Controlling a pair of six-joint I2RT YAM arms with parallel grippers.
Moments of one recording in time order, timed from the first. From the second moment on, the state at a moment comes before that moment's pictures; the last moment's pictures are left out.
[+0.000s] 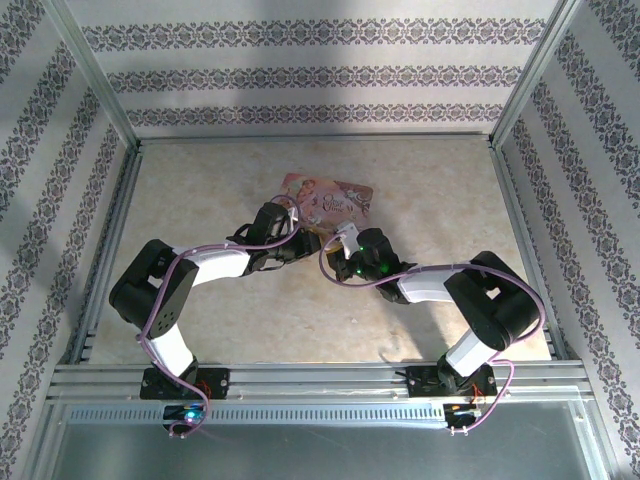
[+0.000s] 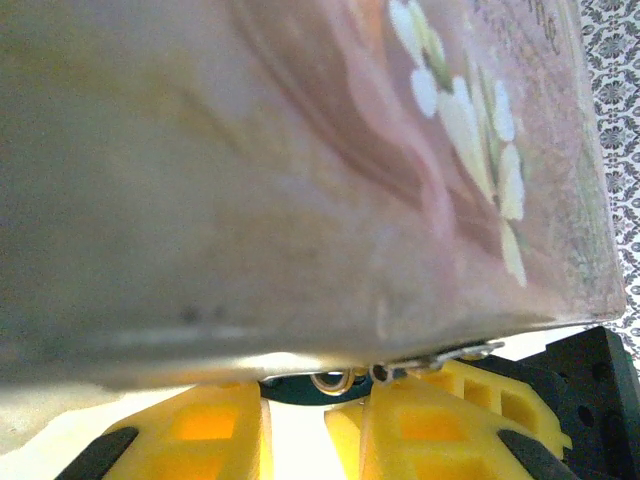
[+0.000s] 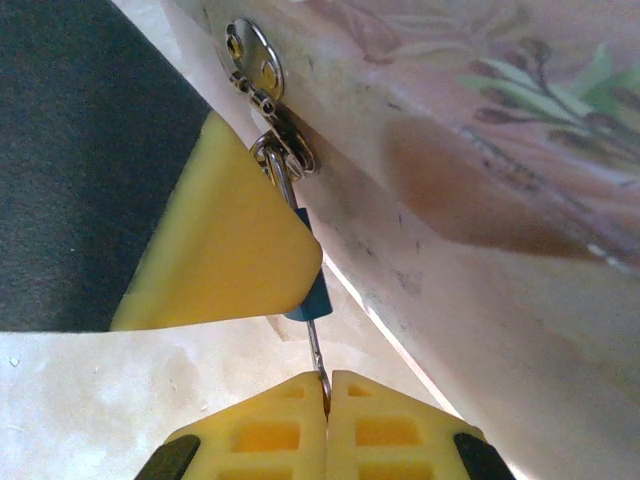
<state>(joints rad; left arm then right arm) -0.53 1.72 0.86 0.18 0.43 -0.88 0.63 1.61 0.56 0.51 -0.22 0.18</state>
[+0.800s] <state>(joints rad) -0.52 1.69 0.89 0.17 0.40 -0.88 0.59 1.69 0.59 0.68 -0.31 0.19</state>
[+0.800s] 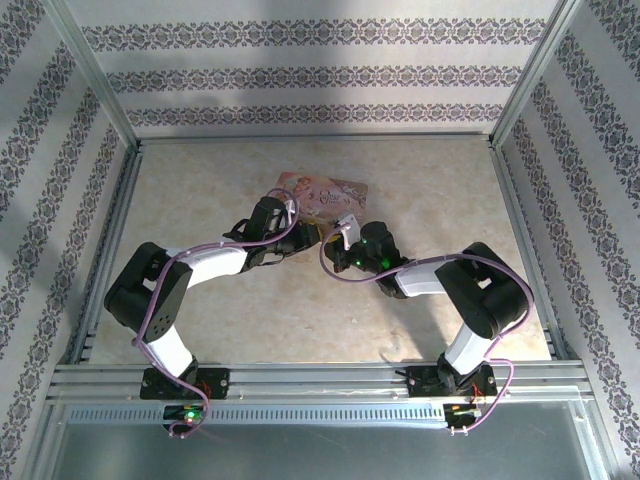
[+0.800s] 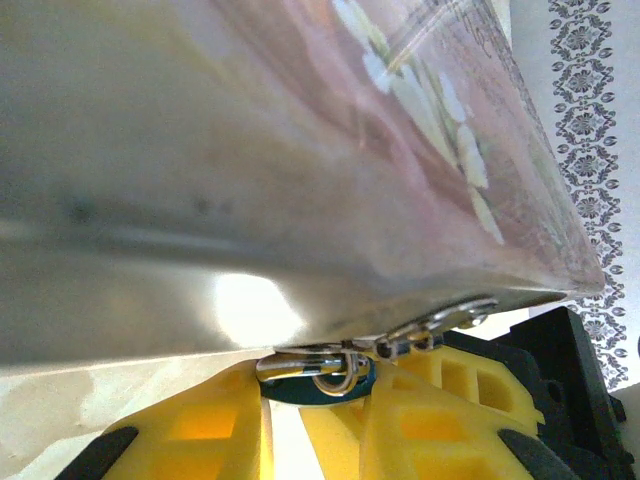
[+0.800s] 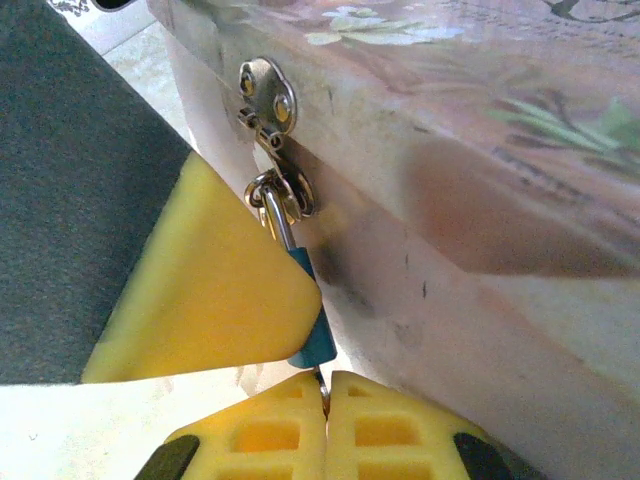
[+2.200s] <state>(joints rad) -0.53 1.73 0.85 0.19 0.46 -0.89 0.56 1.75 0.51 0.71 -0.37 0.30</state>
